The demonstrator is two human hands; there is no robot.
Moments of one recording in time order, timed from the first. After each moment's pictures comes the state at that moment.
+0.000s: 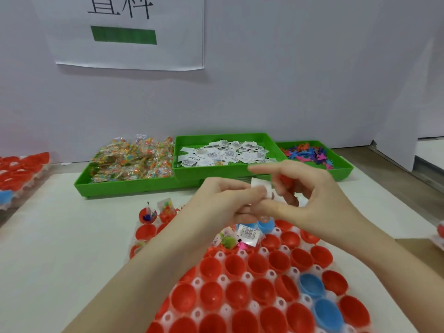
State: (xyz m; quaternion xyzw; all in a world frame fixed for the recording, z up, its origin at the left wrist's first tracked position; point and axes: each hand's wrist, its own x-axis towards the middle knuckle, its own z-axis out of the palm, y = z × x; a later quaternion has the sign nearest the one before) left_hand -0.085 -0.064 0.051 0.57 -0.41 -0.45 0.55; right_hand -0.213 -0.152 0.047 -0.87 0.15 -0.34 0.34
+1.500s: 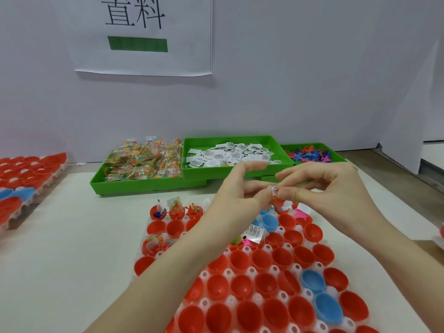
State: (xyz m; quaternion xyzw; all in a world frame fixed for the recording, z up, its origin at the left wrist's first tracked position) left_hand -0.097 -0.073 0.040 0.53 -0.48 -0.38 0.59; right_hand -0.222 -0.150 0.059 -0.82 0.24 -0.38 0.37
